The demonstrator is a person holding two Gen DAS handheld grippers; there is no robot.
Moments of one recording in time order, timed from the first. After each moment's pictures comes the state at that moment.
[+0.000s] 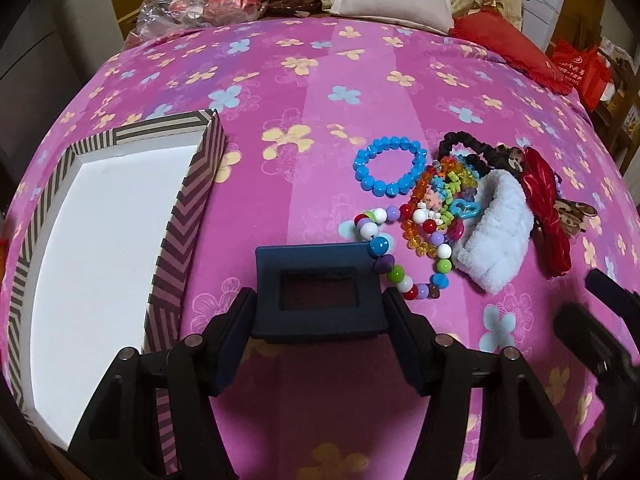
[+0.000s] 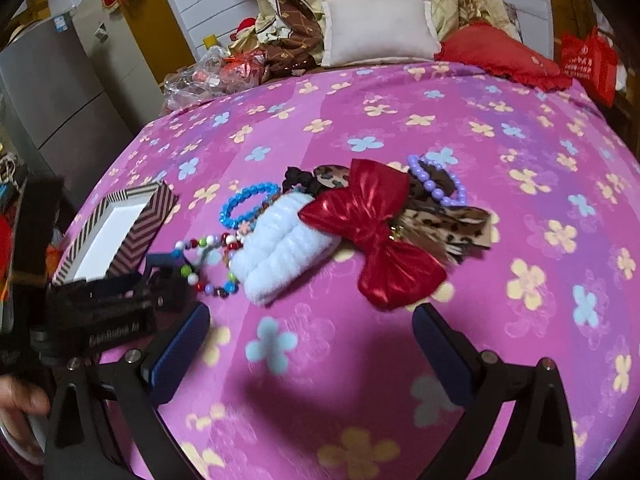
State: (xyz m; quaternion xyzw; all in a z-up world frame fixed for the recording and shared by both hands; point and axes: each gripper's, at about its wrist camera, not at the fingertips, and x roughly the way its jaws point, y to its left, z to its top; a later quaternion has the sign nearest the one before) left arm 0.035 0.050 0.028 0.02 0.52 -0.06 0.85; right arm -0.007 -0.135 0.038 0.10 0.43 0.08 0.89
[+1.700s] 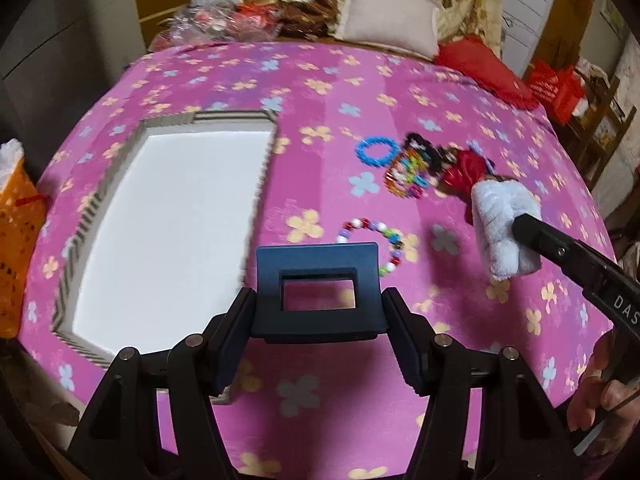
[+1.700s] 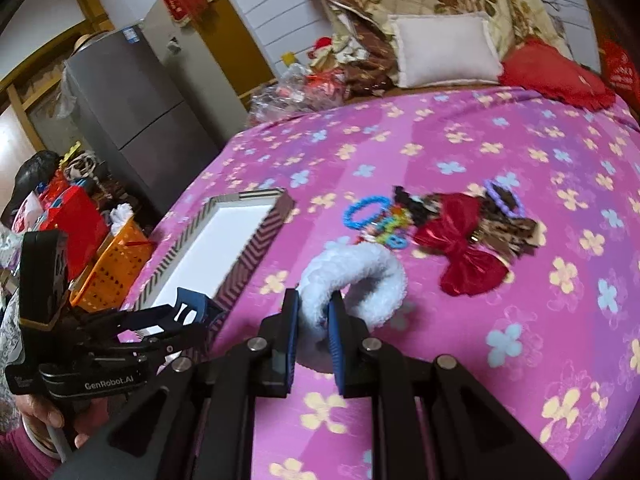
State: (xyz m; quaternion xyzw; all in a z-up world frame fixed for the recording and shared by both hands) left arm -0.081 0.108 0.107 -0.01 0.50 -0.07 0.86; right arm -0.078 -0.097 0.105 0.13 0.39 0.21 0.89
